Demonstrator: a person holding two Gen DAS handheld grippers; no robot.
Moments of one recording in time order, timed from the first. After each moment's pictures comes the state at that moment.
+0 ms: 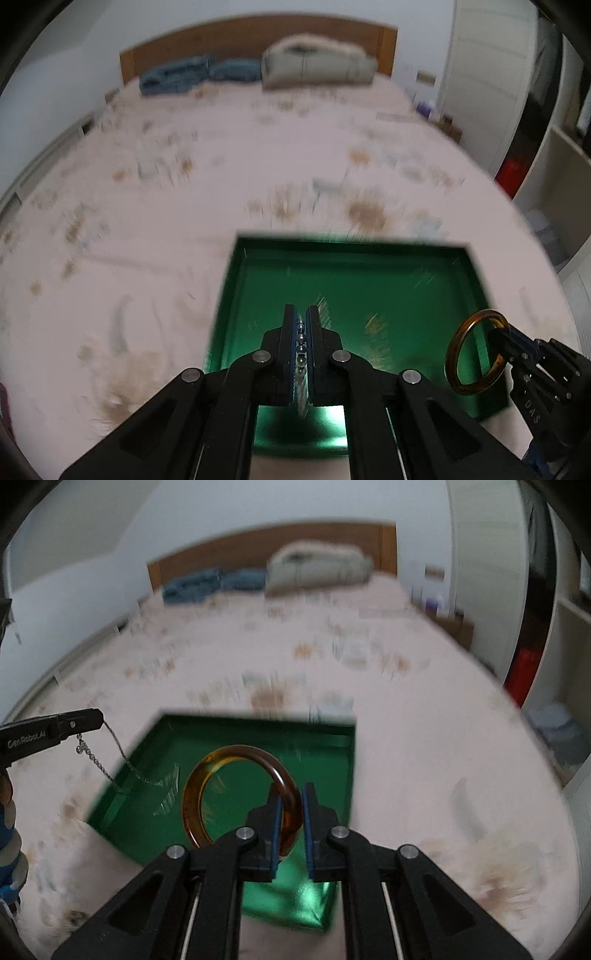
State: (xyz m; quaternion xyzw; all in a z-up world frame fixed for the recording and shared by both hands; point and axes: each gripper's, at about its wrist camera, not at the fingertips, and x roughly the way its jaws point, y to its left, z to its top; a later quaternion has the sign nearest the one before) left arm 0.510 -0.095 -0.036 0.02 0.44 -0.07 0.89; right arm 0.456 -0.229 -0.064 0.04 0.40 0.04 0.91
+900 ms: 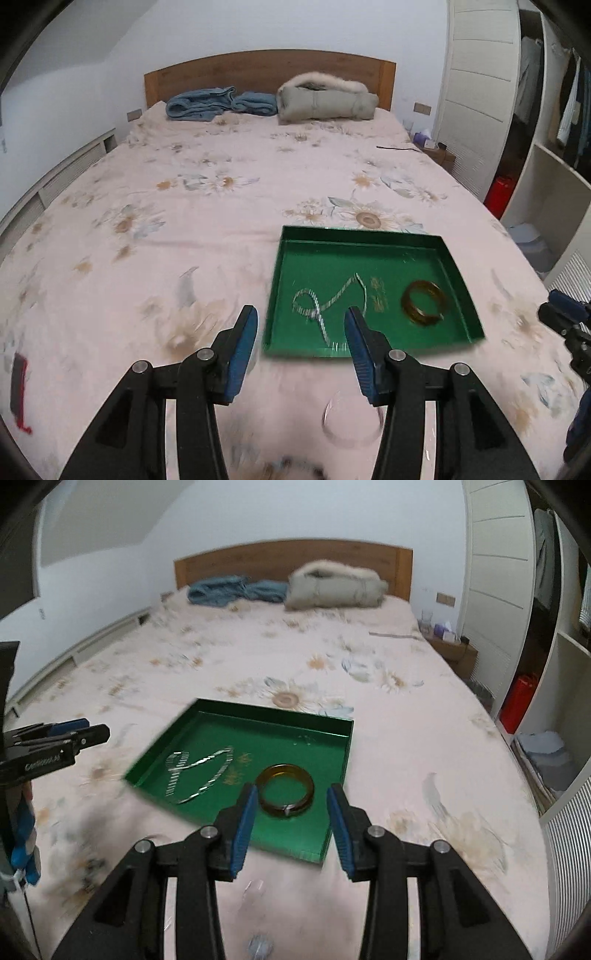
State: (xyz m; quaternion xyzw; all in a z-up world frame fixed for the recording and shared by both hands) left arm 0.355 -0.028 0.039 0.01 0.38 -0.07 0.92; right arm 0.347 -0.227 0.015 0.00 0.35 0.07 0.93
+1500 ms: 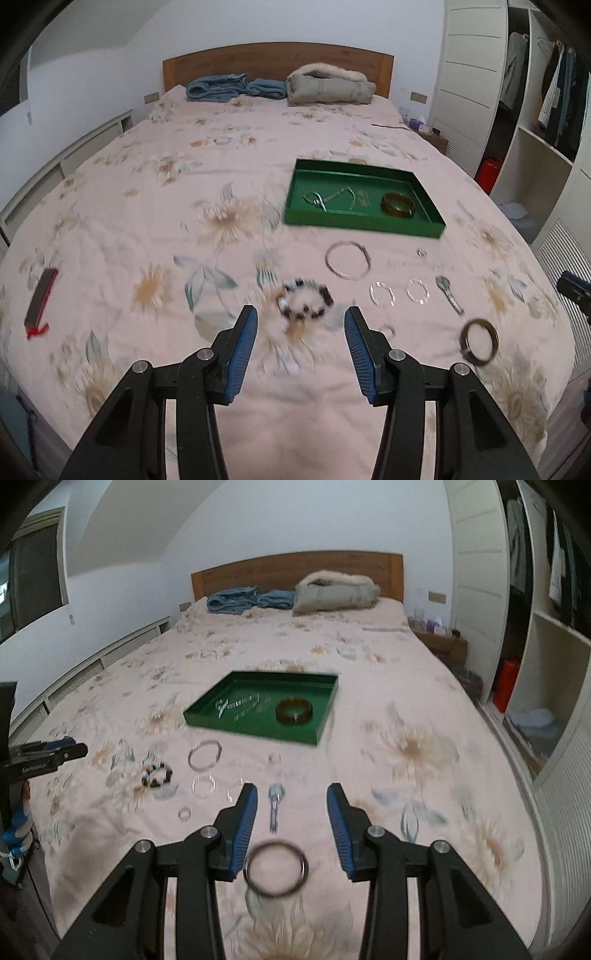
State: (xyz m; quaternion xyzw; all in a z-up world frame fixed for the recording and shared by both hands) left arm 0.159 0.001 0.007 0.00 0.40 -0.06 0.92; right arm 0.146 -0.269 0.021 0.03 0.35 0.09 0.93
